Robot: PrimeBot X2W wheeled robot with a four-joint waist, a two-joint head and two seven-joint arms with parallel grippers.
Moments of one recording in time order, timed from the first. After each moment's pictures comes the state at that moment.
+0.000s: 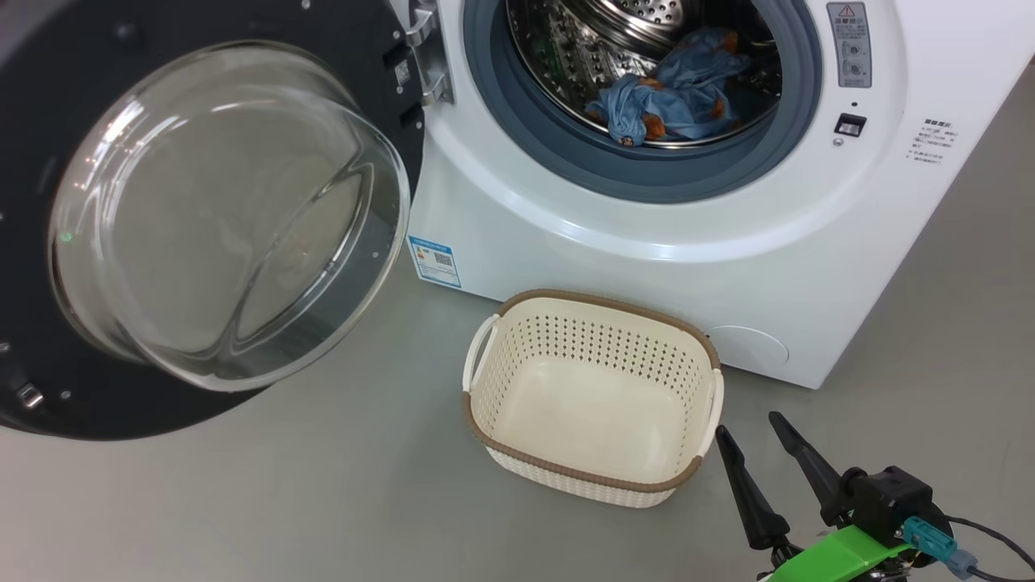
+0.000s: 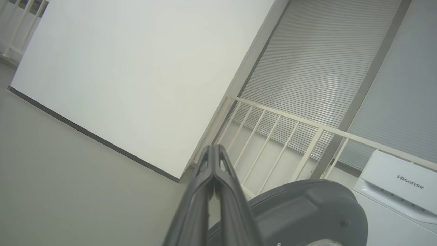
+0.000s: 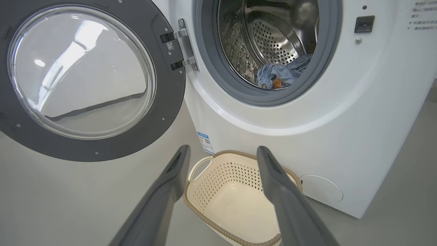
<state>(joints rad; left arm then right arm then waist) -0.22 0.20 0.59 0.01 -0.70 -0.07 -0.21 -0.04 -0.14 0.15 0.21 0.29 0.13 -0.25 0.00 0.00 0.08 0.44</state>
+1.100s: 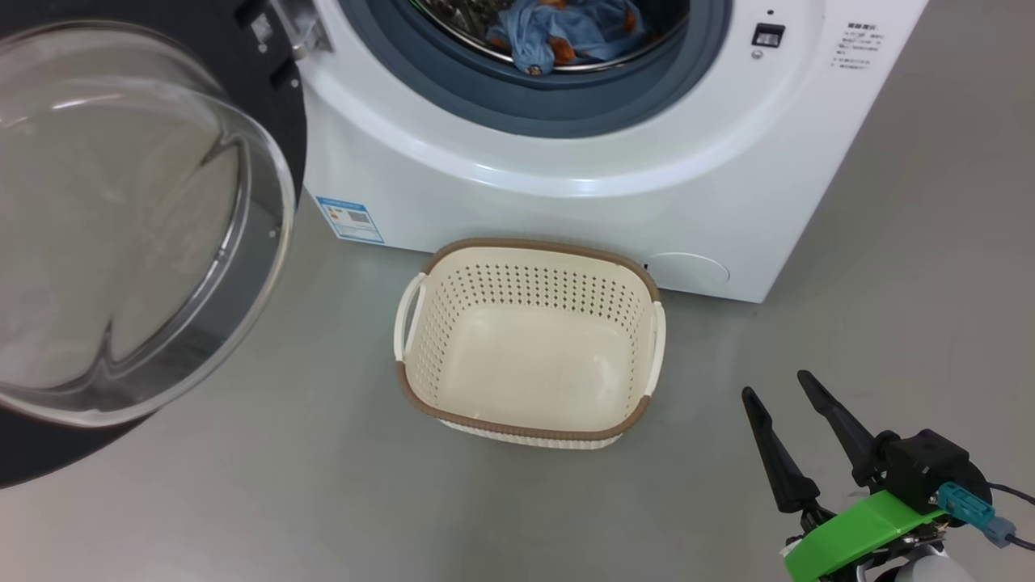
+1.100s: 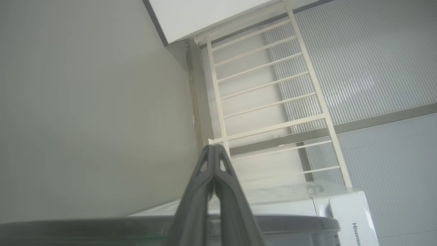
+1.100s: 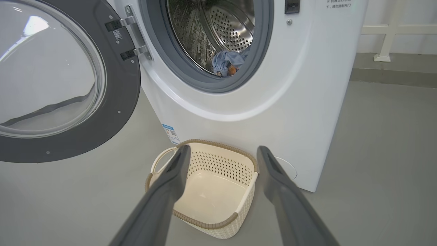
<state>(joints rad) -0.62 0.51 0.79 0.61 -1.31 0.07 0.39 -0.08 -0.20 0.14 0.15 0.30 0.13 -0.21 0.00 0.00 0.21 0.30</state>
